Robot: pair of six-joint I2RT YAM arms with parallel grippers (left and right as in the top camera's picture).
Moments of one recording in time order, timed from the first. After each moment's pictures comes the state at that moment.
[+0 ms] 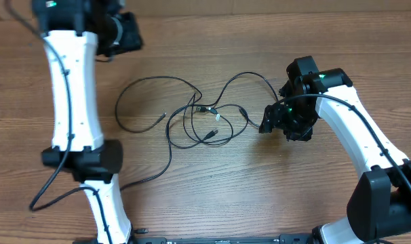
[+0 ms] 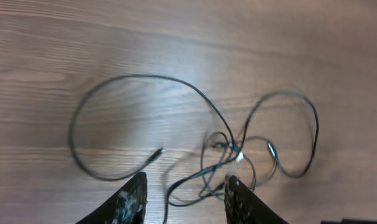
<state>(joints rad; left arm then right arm) -0.06 2.18 2.72 -1.68 0.21 -0.24 0.20 1.70 1.34 -1.21 -0.28 0.33</state>
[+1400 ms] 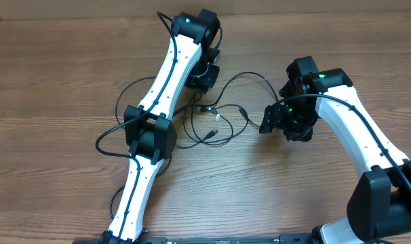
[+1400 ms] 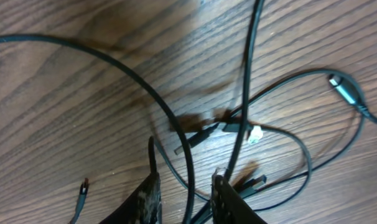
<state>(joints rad) -0.41 2.61 2.69 -1.68 0.09 -0.05 0.20 1.70 1.34 -1.22 -0.28 0.33</state>
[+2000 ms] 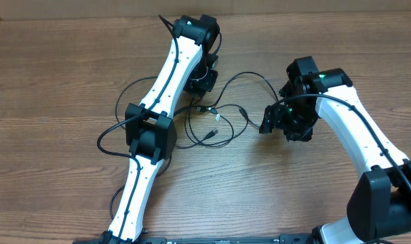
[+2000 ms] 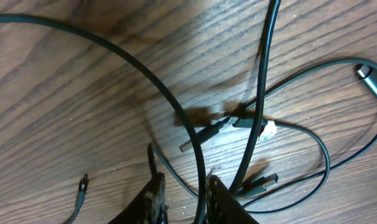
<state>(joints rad) -0.41 2.61 2.64 -1.68 0.07 -0.05 0.20 1.70 1.34 -1.22 -0.28 0.33</state>
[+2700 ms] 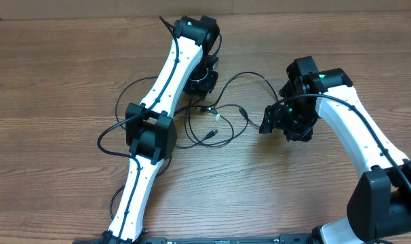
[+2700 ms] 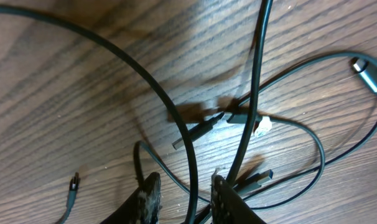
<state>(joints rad) -0.41 2.61 2.62 -1.69 0.09 -0.05 0.20 1.70 1.34 -1.22 -0.28 0.33</state>
